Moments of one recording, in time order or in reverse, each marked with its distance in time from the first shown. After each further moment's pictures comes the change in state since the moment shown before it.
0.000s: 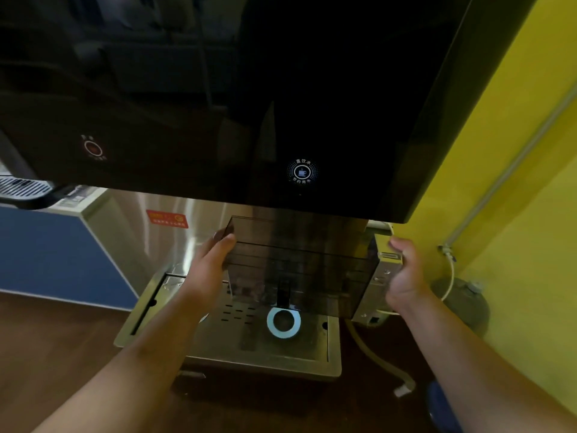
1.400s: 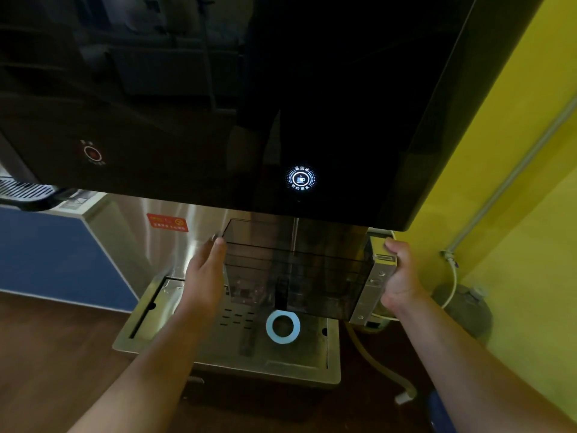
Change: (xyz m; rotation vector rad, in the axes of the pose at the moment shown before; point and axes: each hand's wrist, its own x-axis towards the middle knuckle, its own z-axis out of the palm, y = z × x) left_hand 0.005 -0.016 -0.002 0.150 0.189 0.041; right_hand 0.028 0.013 -0.010 0.029 -0.183 0.137
